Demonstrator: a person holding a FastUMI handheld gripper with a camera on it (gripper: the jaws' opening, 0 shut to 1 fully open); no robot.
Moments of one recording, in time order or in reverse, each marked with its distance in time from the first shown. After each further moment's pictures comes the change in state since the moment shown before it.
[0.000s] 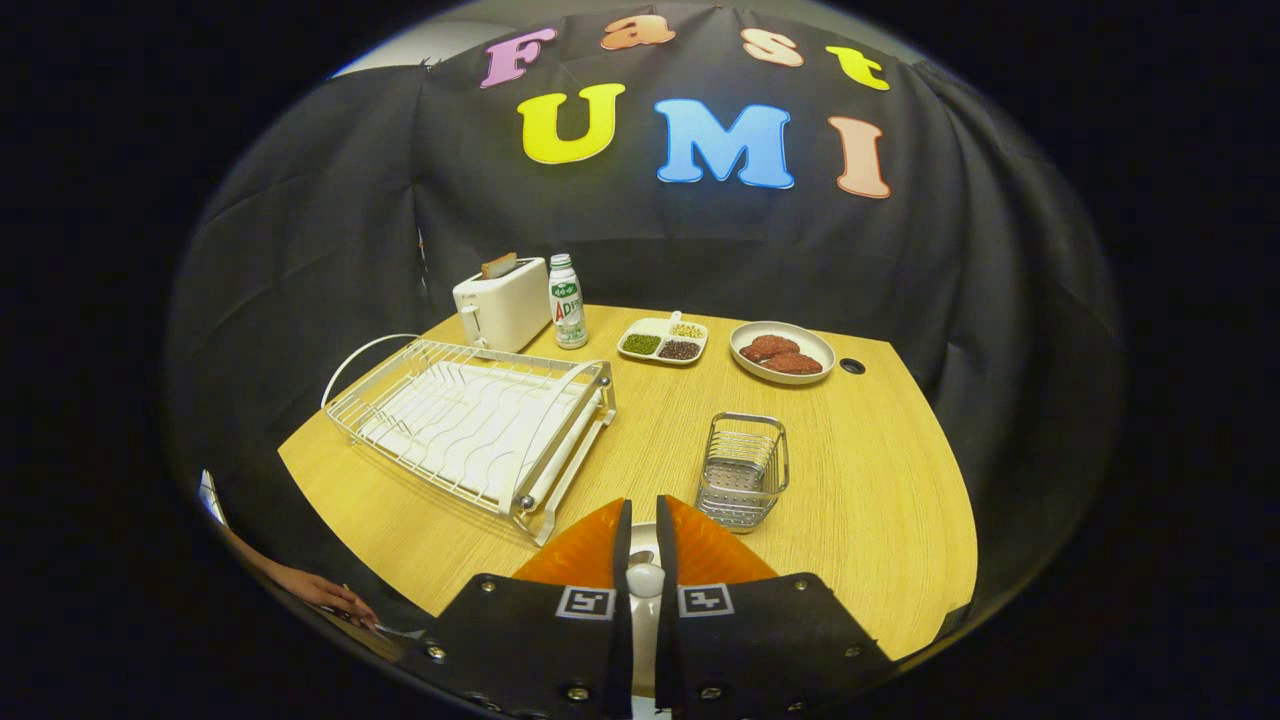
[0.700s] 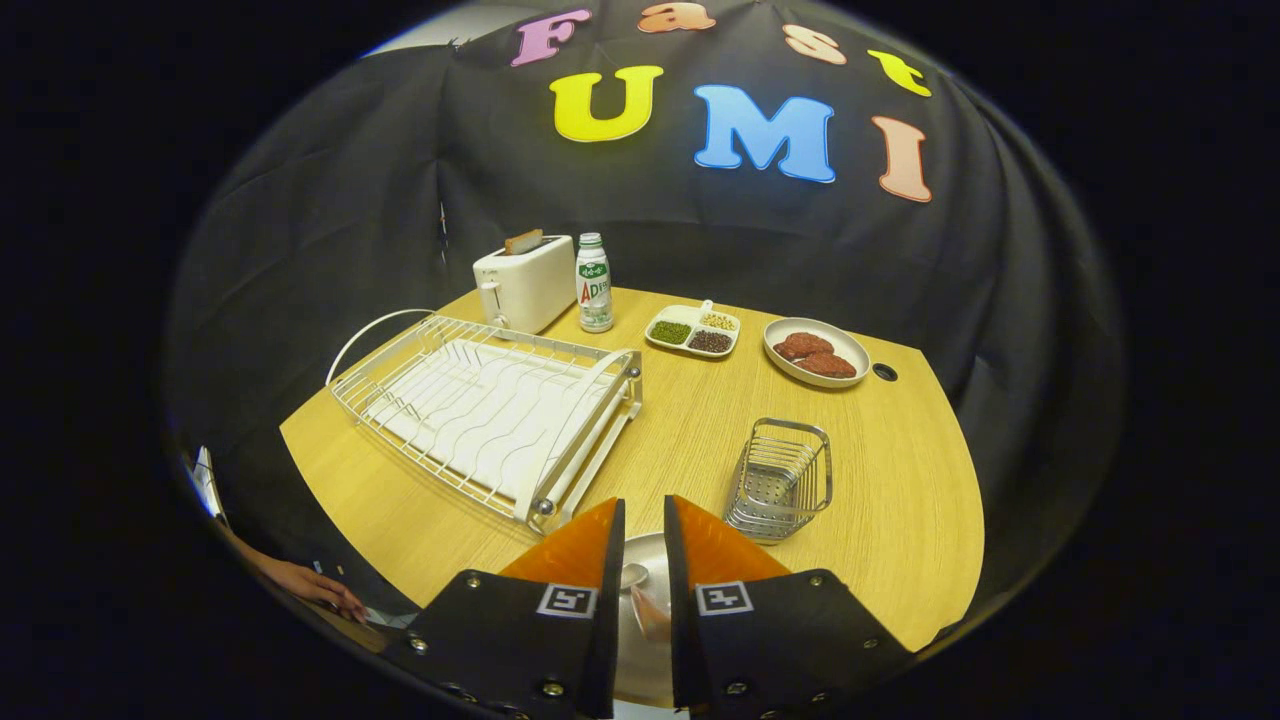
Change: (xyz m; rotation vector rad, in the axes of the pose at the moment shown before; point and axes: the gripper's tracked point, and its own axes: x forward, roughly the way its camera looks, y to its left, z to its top) arm 0.017 0.018 0.011 -0.053 0.031 0.040
